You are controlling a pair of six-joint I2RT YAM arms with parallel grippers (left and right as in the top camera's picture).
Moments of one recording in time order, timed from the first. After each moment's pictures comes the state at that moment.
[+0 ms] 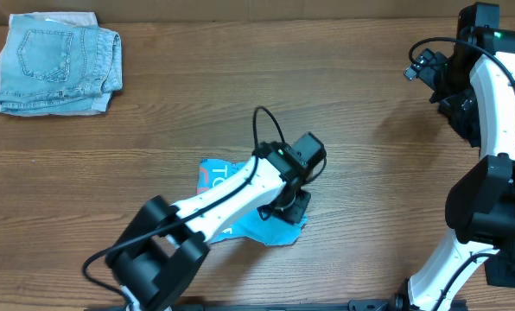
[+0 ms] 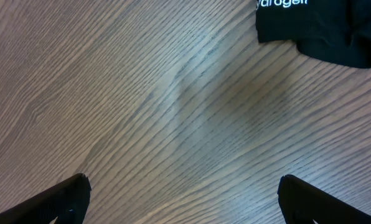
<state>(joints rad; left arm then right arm) -0.84 1.90 1.31 -0.96 0.20 -0.39 -0.19 2.05 1.94 -1.19 -0.05 0.54</state>
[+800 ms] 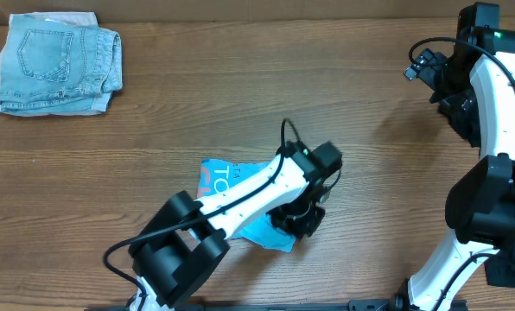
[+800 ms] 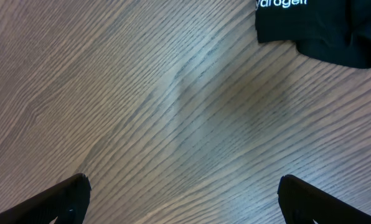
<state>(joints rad) -0.89 1.98 1.50 -1.22 0.32 -0.29 -0.19 2.05 1.94 -1.19 -0.05 0.54</state>
